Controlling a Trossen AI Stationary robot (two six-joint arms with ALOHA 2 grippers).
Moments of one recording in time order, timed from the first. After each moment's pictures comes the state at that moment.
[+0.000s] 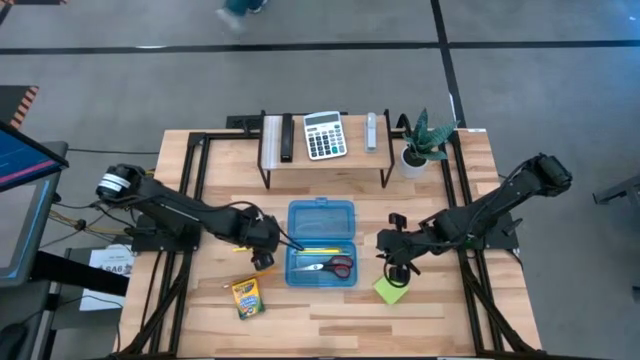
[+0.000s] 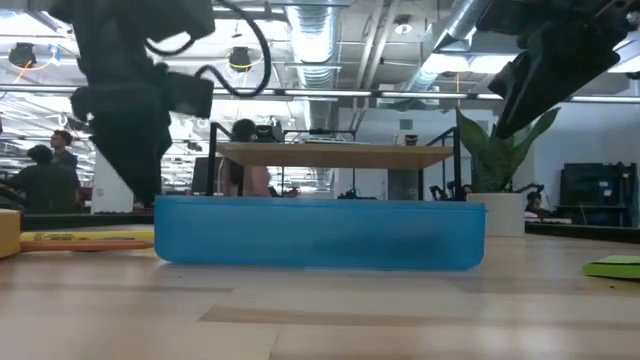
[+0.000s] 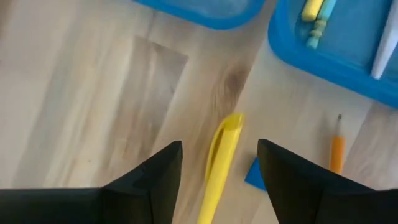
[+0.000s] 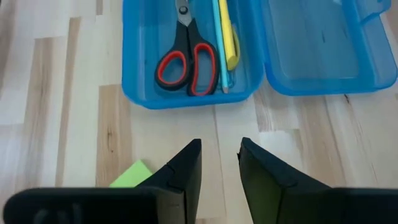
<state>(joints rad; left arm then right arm) -0.23 1.48 0.80 -0.63 -0.18 -0.60 0.42 1.28 0.81 -0.49 0.24 0.47</state>
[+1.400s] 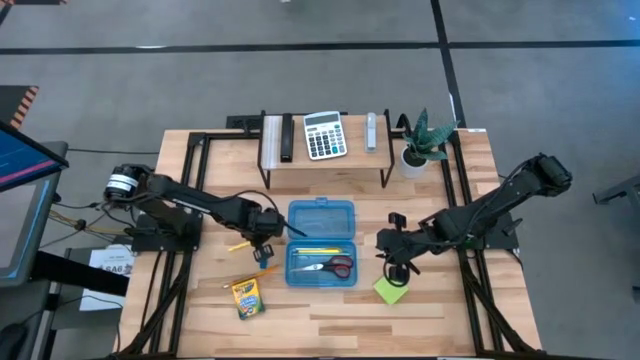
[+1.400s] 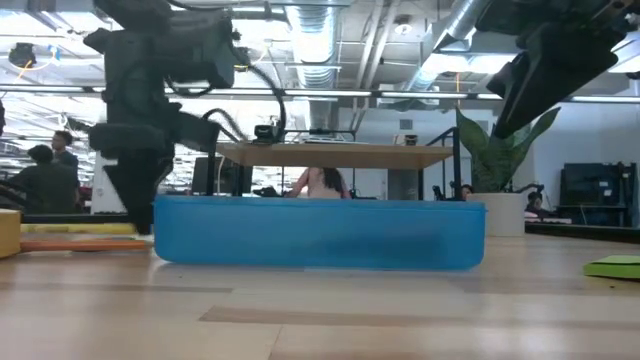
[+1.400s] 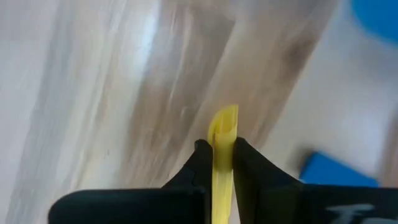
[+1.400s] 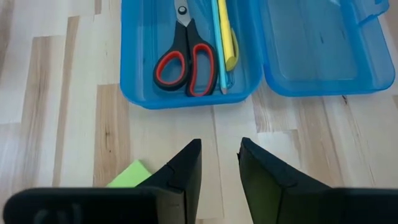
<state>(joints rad) -0.09 1.54 0.79 -0.67 -0.06 -0.50 0.42 1.28 0.81 -0.48 0.24 0.46</state>
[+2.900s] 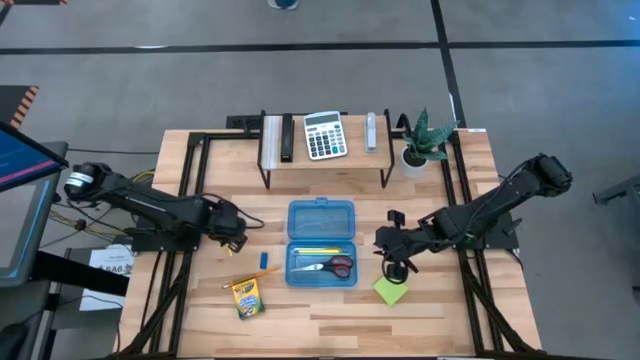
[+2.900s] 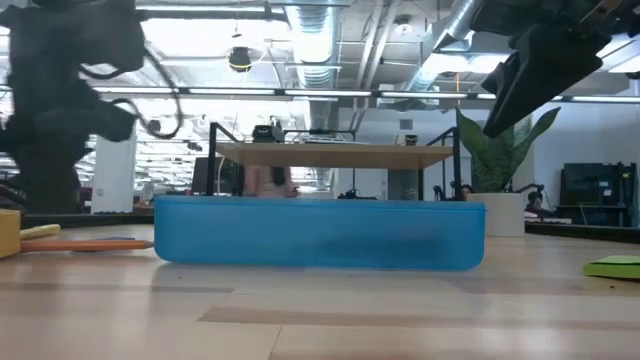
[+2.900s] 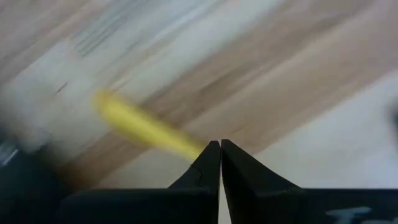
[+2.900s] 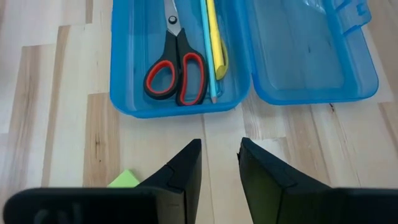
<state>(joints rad) -0.18 1.10 0.54 -0.93 -0.11 -1.19 0.40 1.28 0.81 -0.47 0.27 0.44</state>
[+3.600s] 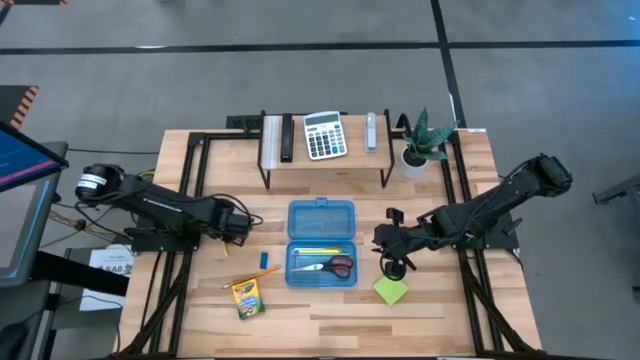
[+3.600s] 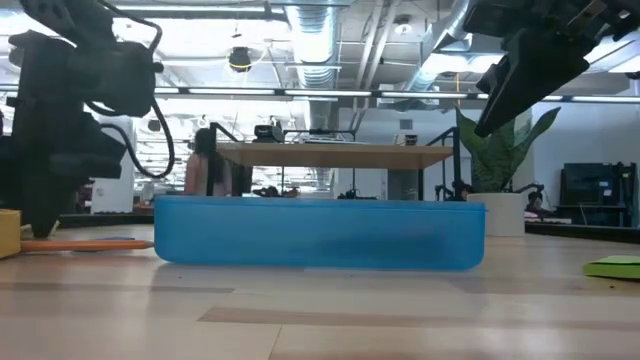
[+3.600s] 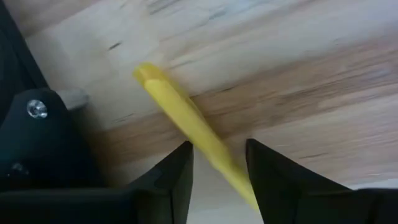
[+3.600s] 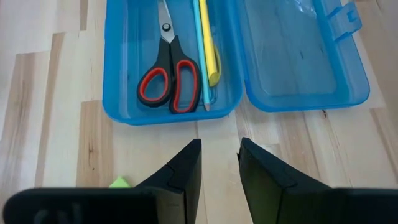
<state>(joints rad) -0.10 1.26 0.51 -0.94 -0.07 -1.35 0.38 1.28 0.81 -0.46 0.27 0.42</state>
